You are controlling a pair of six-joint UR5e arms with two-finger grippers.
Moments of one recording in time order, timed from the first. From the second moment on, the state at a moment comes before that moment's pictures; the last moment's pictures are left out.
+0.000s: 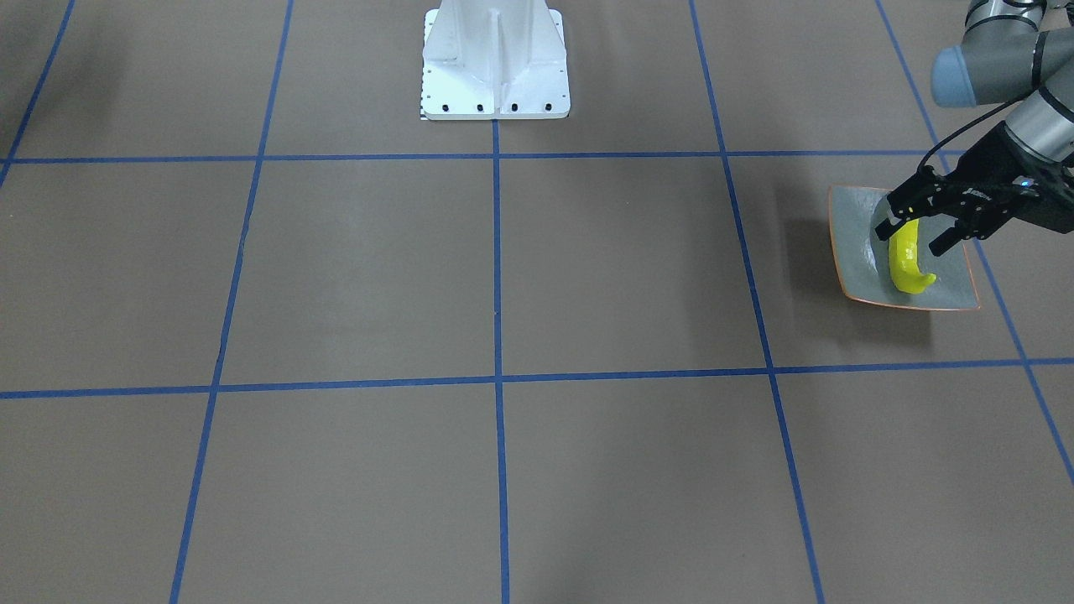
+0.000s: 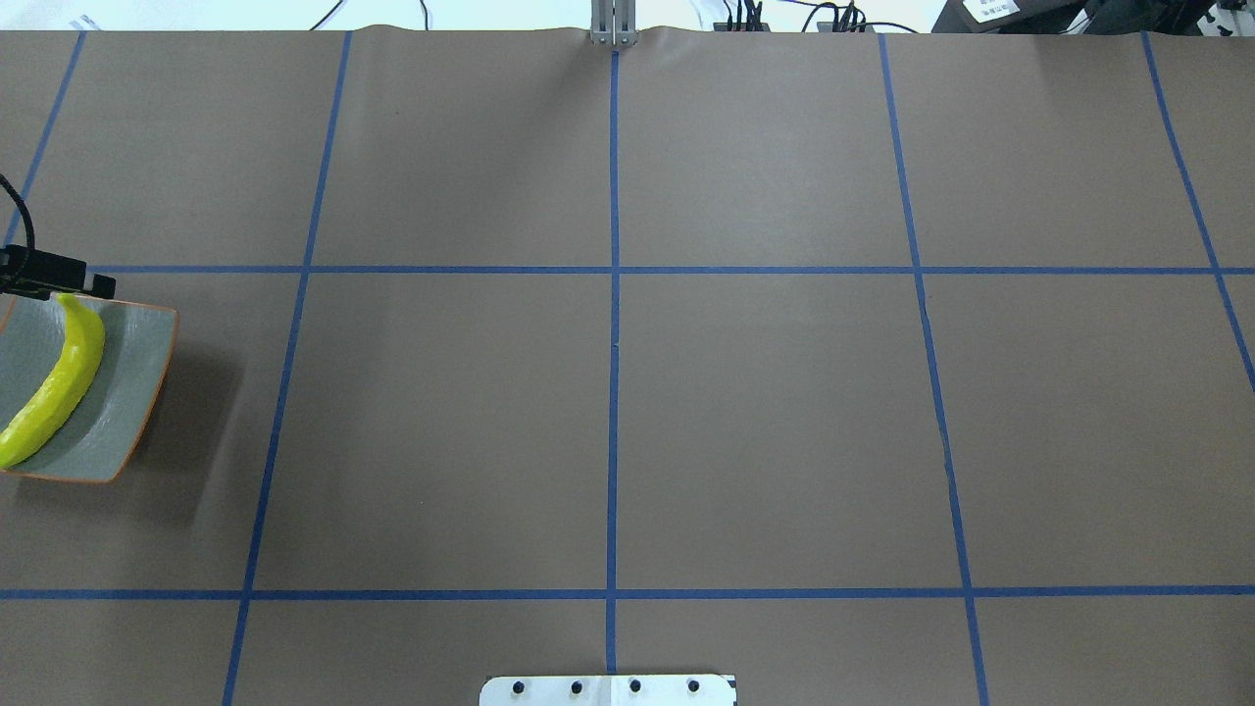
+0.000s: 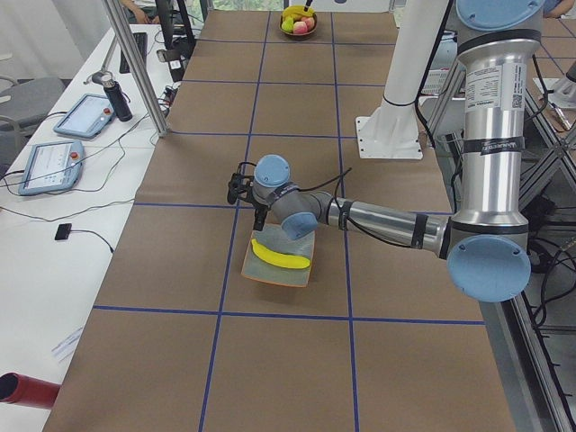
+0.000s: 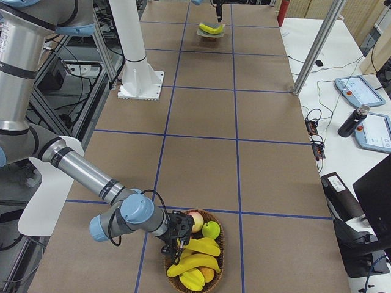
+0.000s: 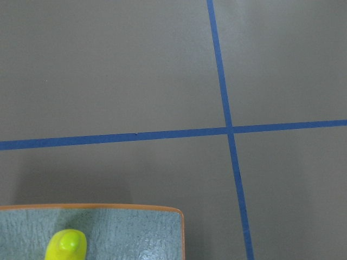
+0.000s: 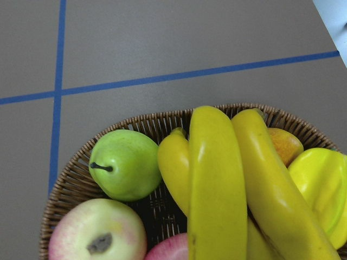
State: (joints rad) left arm -1.13 -1.52 -1.75 -2.36 -2.35 -0.84; right arm 1.65 -1.94 1.36 -0.55 2.26 0.42
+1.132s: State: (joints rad) left arm -1.13 -1.51 -1.76 -2.38 -2.35 -0.84; right arm 1.65 -1.91 1.33 -0.56 2.26 0.44
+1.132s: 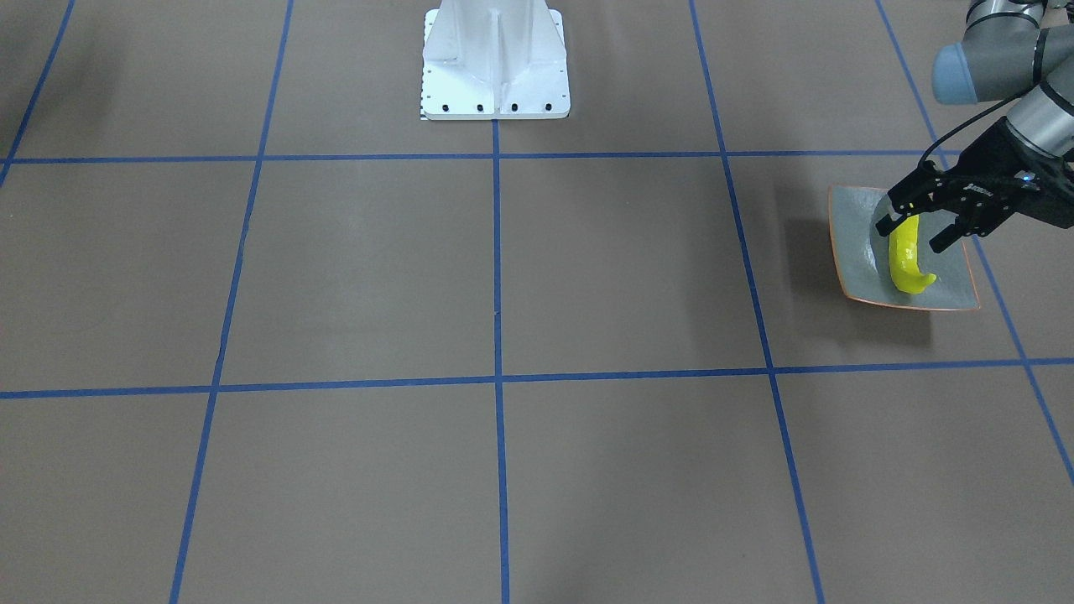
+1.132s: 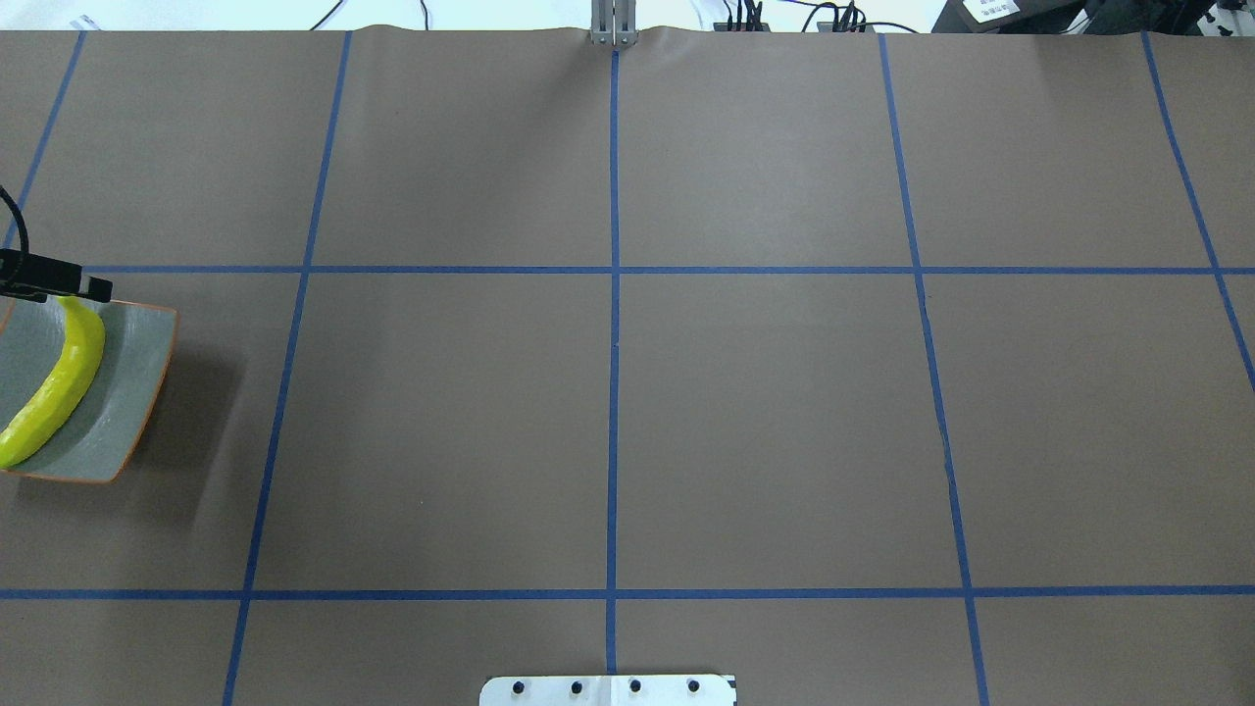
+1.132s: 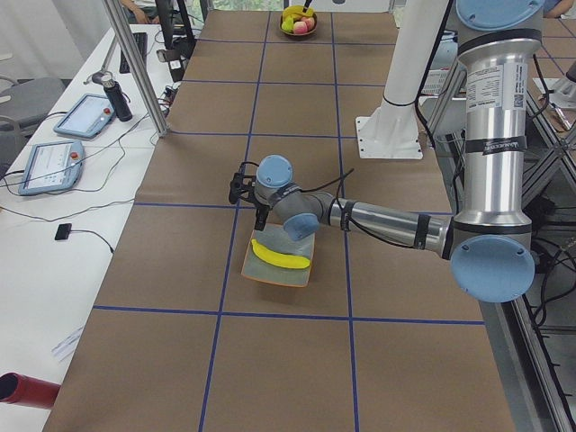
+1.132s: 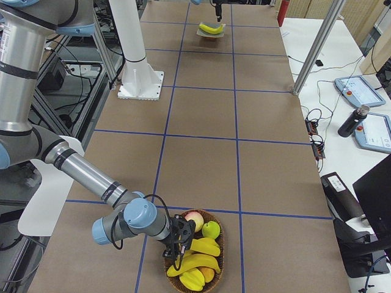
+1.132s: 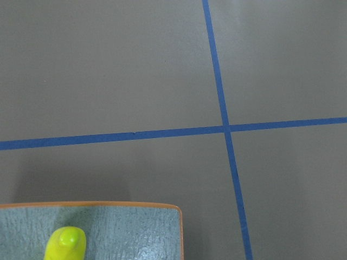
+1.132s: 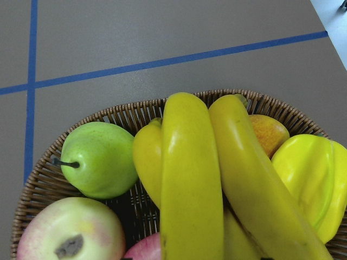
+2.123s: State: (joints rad) left arm -1.13 -1.51 -1.76 -2.38 -2.35 -0.84; right arm 1.65 -1.91 1.33 -0.56 2.30 0.44
